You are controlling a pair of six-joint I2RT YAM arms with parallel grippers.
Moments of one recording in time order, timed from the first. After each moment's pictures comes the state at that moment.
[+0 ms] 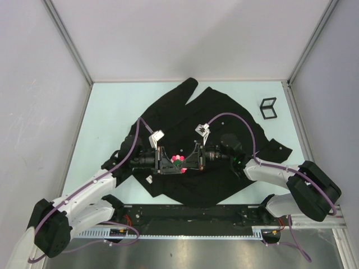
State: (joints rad) left arm -0.57 0.94 0.47 0.01 0.79 -0.77; right arm 0.78 1.35 0.54 0.70 -0.73 0.72
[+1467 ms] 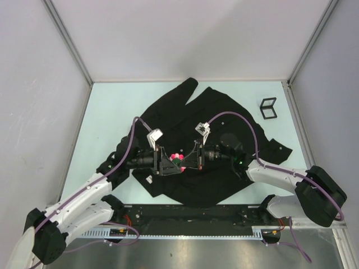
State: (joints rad) left arm -0.60 0.86 0.51 -0.05 0.73 -0.69; right arm 0.81 1.29 0.57 0.59 -0.65 0.69
